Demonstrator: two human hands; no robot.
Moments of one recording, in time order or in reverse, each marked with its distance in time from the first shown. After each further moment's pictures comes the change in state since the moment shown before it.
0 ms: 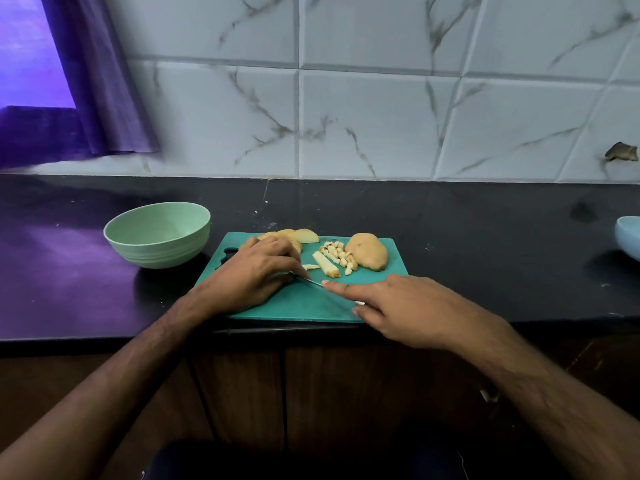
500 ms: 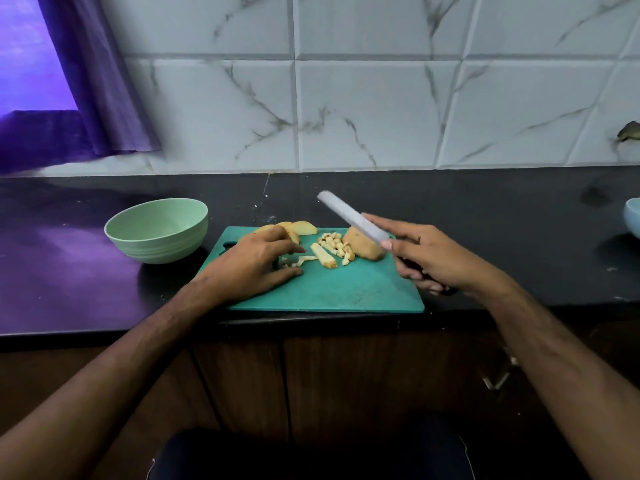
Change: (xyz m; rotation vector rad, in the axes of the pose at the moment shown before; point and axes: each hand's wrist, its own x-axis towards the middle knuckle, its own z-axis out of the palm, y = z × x) left_hand 0.010 0.012 -0.004 -0.036 -0.007 -0.132; right_hand 0.002 0.071 0.007 1.127 0.218 0.038
